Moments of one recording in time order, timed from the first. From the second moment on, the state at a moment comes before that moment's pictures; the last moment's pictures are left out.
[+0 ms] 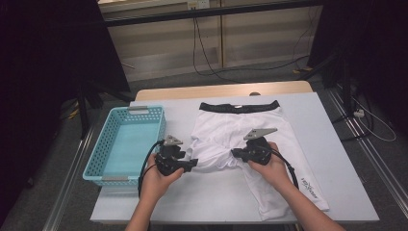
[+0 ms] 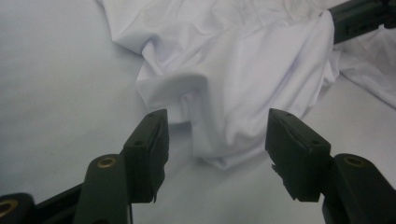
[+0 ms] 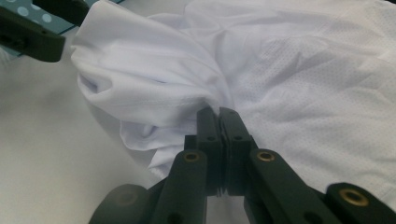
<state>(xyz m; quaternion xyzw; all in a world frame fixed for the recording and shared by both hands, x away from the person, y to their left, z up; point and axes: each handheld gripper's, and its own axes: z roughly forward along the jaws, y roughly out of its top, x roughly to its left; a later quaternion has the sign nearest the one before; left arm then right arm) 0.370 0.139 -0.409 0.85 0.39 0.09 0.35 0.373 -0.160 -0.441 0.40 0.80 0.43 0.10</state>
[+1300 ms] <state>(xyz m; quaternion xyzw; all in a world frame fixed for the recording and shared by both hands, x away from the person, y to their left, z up) 0.362 0.150 -0.394 0.82 0.44 0.00 0.37 0.353 -0.144 -0.430 0.35 0.82 0.45 0.09</state>
